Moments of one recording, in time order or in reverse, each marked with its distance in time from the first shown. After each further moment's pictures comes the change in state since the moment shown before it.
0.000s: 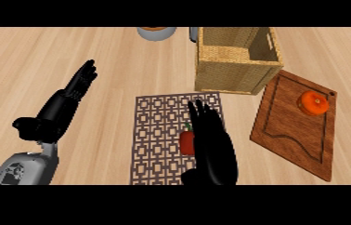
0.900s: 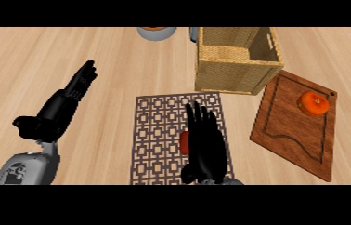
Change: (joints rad) left arm 0.002 -0.070 0.080 0.004 -0.070 -0.085 0.012; right arm -0.061 0.004 0.023 0.160 -0.001 -0.025 0.057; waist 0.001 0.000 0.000
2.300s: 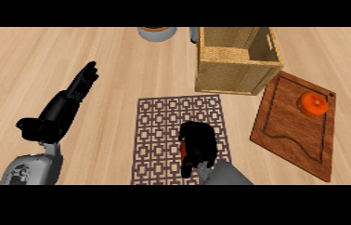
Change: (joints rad) left arm 0.007 -0.066 0.053 -0.013 -0.067 -0.055 0.005; right arm -0.131 0.000 0.014 0.341 -0.187 -0.077 -0.080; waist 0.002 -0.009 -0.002
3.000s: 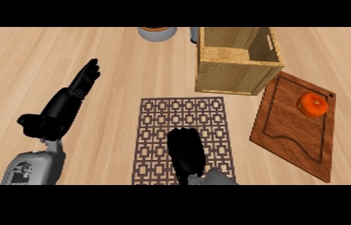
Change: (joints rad) left arm -0.023 -0.015 0.005 -0.003 -0.004 -0.009 0.020; right arm -0.050 -0.019 0.172 -0.031 0.095 0.018 -0.053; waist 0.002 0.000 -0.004
